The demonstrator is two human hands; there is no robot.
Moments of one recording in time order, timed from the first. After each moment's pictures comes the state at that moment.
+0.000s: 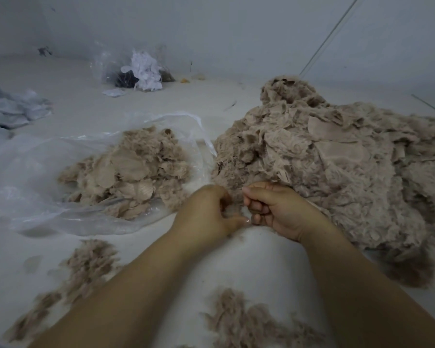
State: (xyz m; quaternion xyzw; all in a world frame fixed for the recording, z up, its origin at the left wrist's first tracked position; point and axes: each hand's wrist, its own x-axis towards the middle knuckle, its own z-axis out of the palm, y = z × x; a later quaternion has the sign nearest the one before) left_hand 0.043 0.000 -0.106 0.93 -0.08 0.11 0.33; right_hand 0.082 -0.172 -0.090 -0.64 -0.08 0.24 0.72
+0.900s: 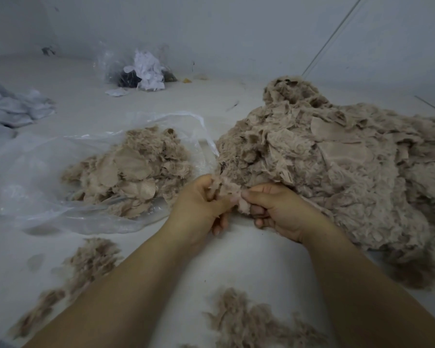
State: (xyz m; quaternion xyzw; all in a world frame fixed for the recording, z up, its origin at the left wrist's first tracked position) left_hand 0.038 0.002 -0.098 0.66 -0.02 0.02 0.75; right_hand 0.079 -0.170 -0.089 -0.67 -0.11 0.26 0.69
